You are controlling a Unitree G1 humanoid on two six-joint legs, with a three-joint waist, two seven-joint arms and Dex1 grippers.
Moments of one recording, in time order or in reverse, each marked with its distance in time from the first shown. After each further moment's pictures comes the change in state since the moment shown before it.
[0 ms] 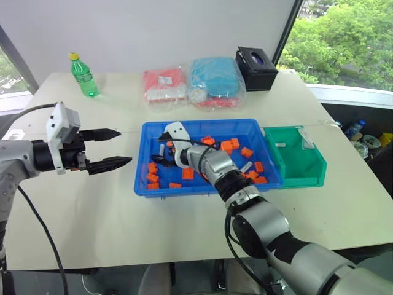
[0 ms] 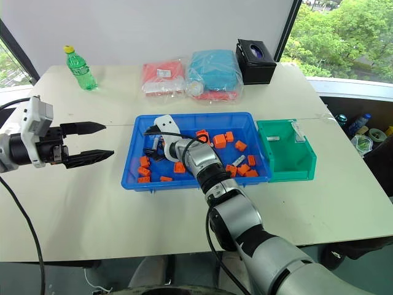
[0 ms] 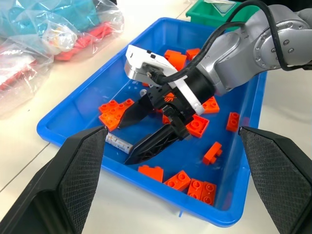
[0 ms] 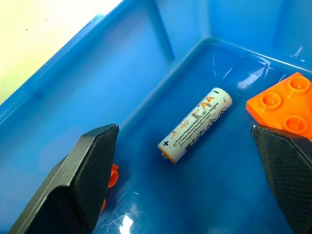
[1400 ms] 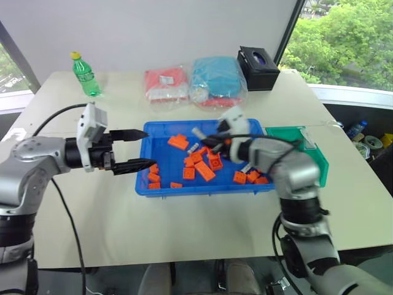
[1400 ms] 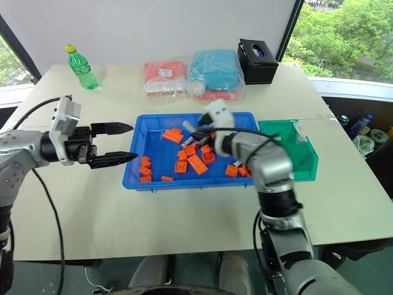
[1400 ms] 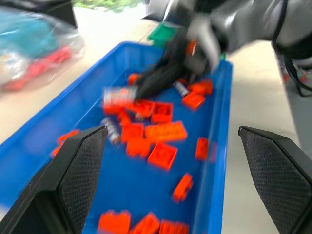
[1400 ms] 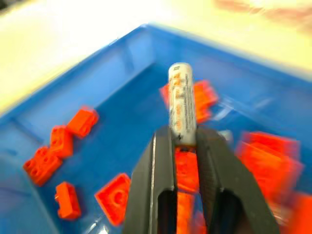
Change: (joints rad) left arm -0.138 -0.148 -0.140 -0.037 -0.030 0.026 0.008; right arm 0.355 -0.440 -0.179 -1.180 0.142 0.648 0.210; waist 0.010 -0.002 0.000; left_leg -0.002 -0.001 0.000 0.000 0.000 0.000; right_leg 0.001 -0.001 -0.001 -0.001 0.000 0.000
